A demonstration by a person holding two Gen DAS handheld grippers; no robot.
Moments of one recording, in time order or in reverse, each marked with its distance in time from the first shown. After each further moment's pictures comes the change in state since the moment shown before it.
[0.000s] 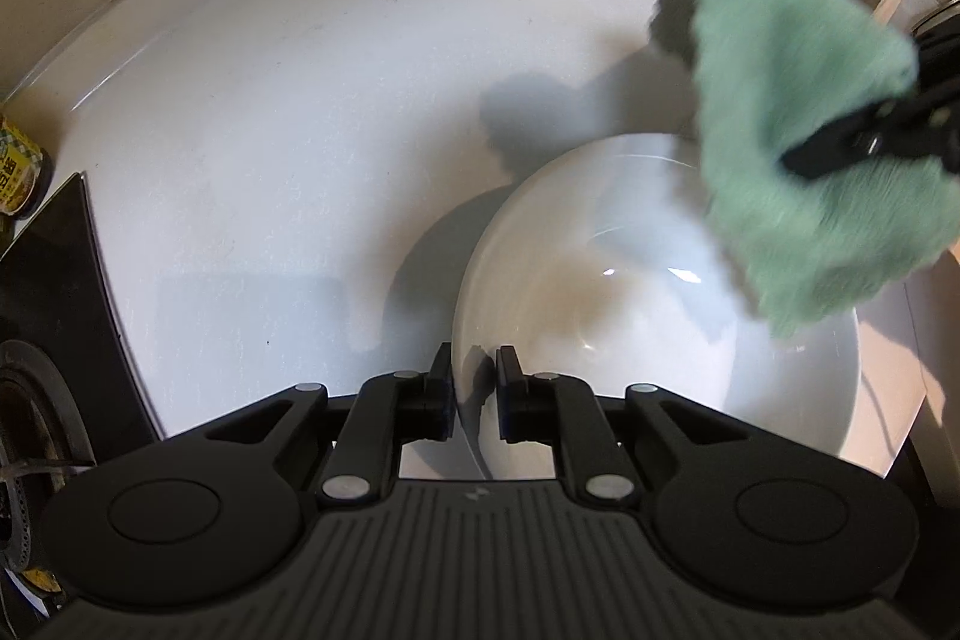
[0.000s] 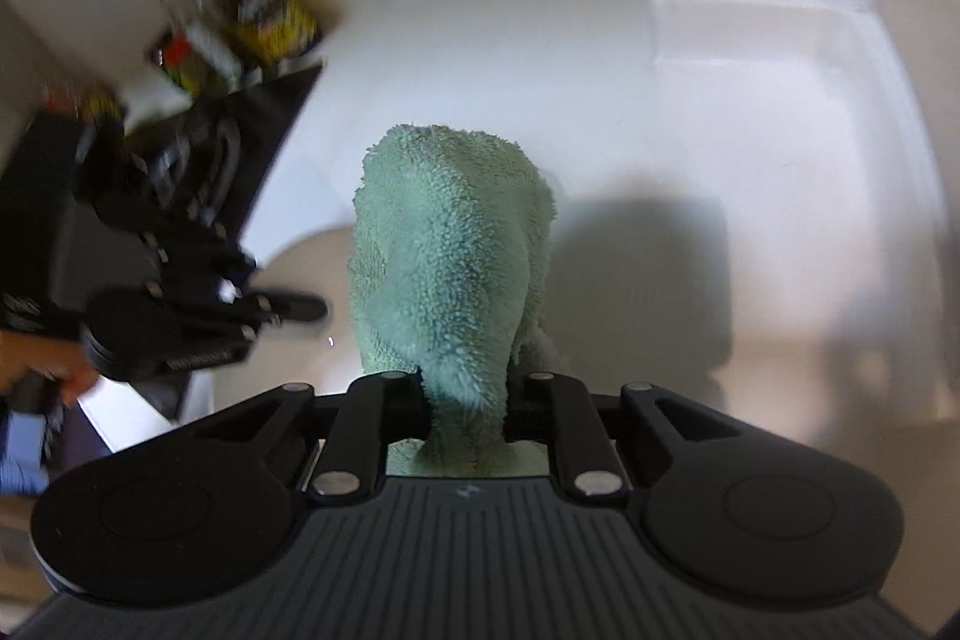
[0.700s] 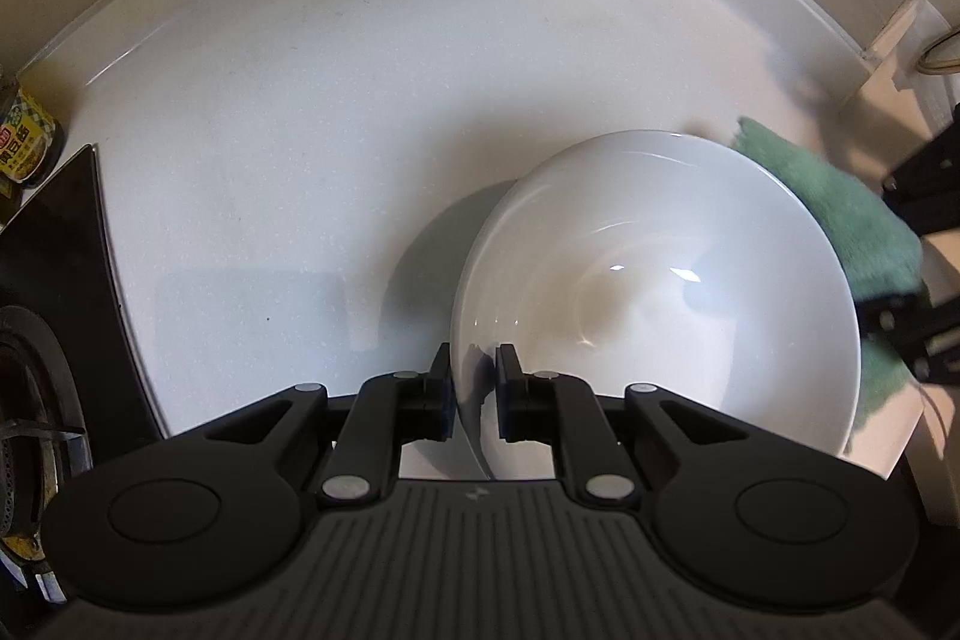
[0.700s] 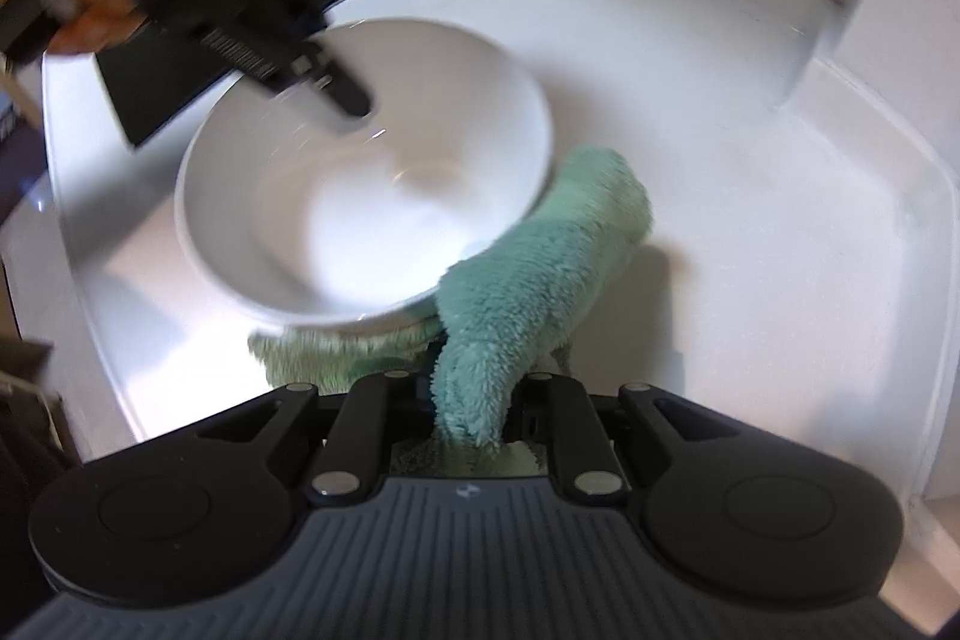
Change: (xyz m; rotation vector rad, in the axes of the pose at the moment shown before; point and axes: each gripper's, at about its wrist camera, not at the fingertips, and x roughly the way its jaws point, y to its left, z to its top) left arm 0.002 0.000 -0.008 -0.051 -0.016 0.012; right arm 0.019 0.047 -0.068 -0.607 0.159 -0.058
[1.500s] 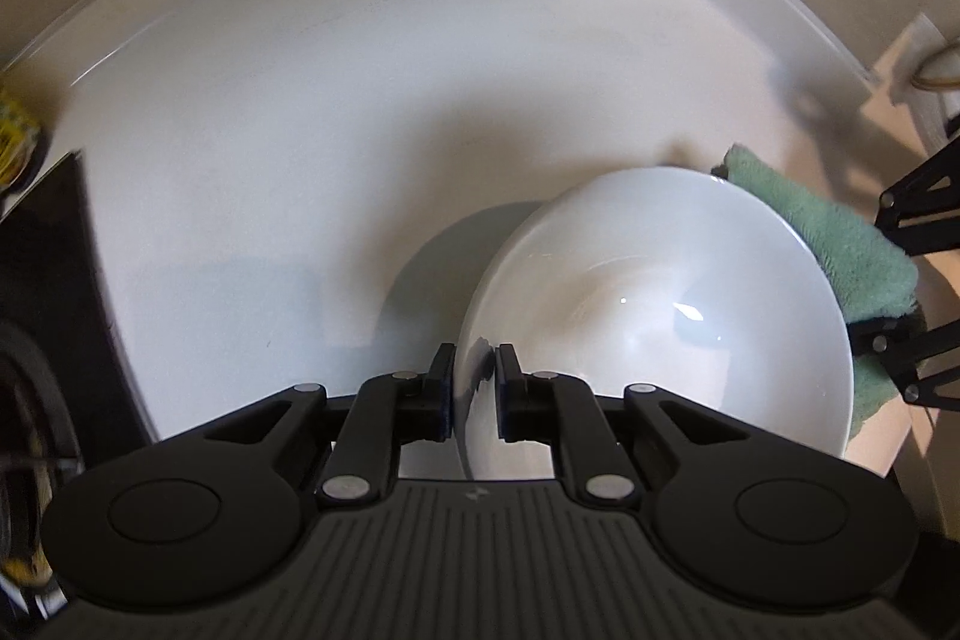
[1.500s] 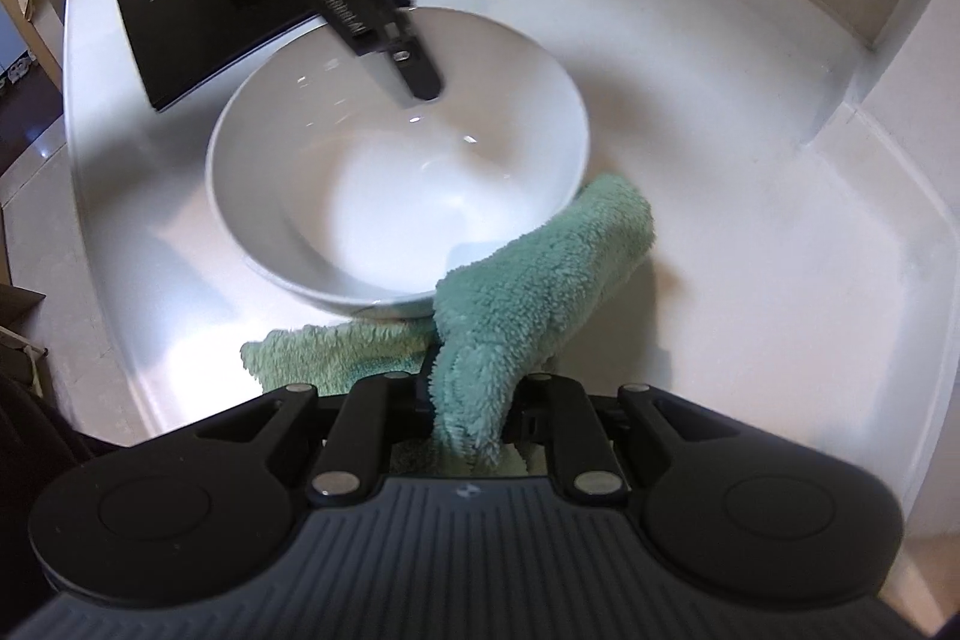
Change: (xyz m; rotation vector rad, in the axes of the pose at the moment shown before) left arm 0.002 0.012 0.004 -0.042 0.019 -0.013; right arm 0.003 0.006 0.018 -0.078 -0.001 -0.029
